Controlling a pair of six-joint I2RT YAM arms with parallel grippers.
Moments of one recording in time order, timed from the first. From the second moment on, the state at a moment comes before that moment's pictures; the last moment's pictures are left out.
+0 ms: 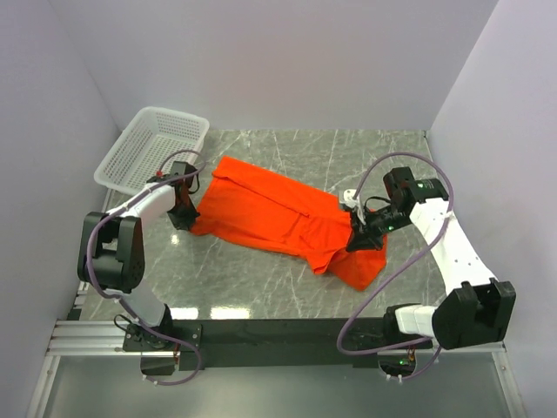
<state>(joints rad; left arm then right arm) -0.15 1.66 1.08 -0.70 -0.23 -0.66 0.12 1.28 1.15 -1.37 -0.86 -1.20</state>
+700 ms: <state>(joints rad) -0.08 1.72 1.08 -0.68 -0.23 -0.64 0.14 1.16 1.07 -1.37 -0.83 -1.26</state>
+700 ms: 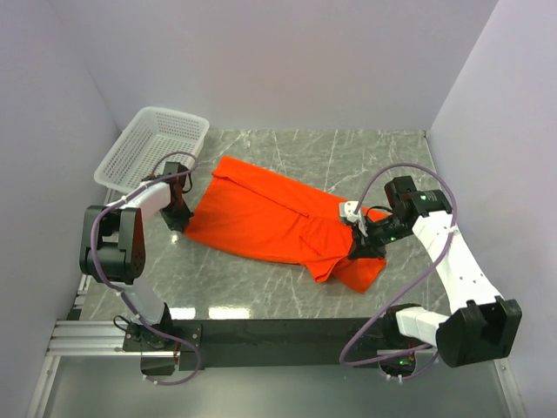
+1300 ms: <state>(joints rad) -0.09 1.81 1.28 -0.75 -0.20 -0.63 0.06 1.36 1.22 -1.37 -0.94 -1.17</state>
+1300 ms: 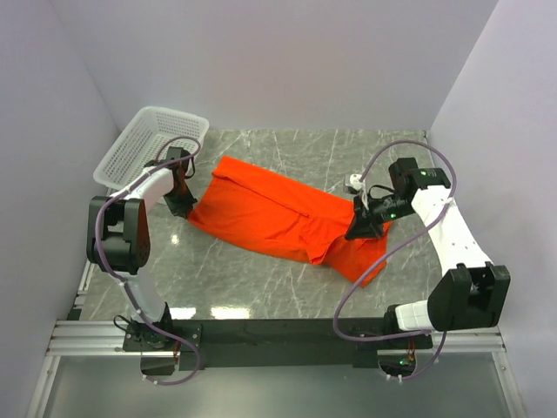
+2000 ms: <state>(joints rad) -0.09 1.77 1.26 -0.92 -0.17 -0.70 -0.07 1.47 1.28 -1.37 -0.97 -1.19</state>
